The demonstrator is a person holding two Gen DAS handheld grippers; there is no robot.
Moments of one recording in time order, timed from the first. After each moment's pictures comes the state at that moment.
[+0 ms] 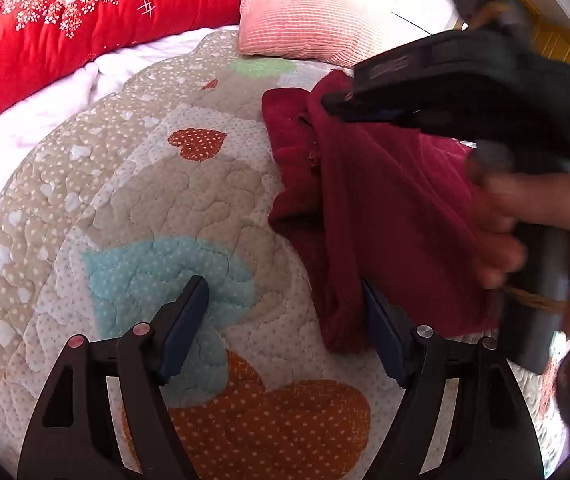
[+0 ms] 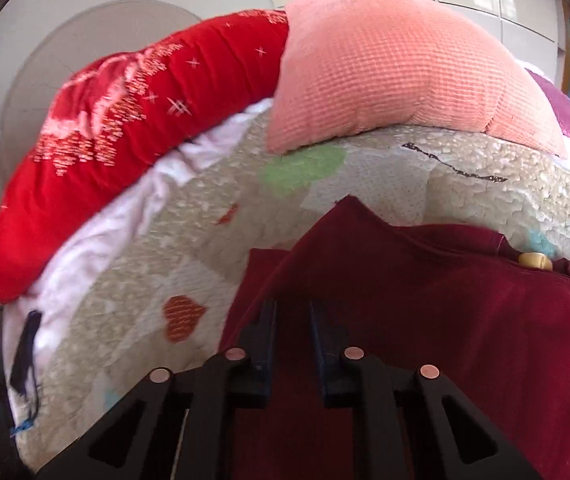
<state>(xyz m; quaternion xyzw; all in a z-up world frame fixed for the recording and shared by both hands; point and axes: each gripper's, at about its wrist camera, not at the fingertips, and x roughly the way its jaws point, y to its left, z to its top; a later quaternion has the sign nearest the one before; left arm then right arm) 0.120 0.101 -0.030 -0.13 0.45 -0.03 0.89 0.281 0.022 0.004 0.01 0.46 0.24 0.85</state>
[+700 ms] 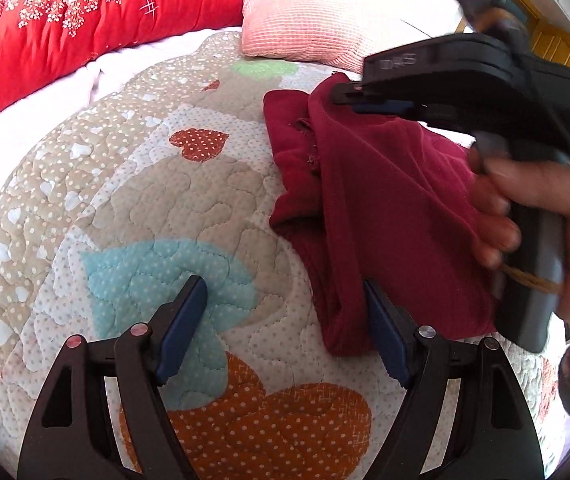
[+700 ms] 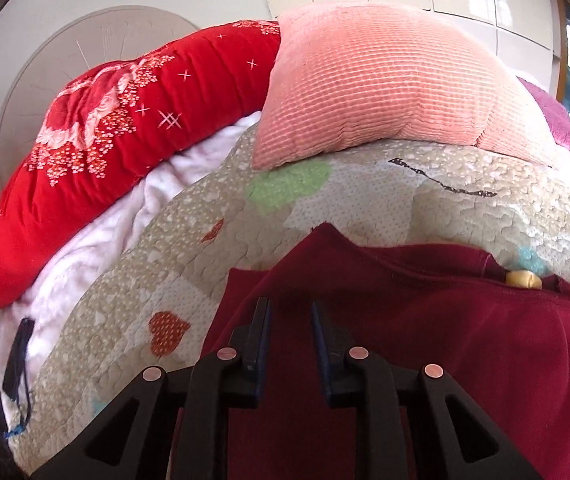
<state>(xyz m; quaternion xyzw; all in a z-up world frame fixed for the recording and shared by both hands) 0.121 0.102 -0.032 -0.13 0.44 -0.03 0.89 0.293 0.009 0.013 0.00 0.44 0.23 0.87</state>
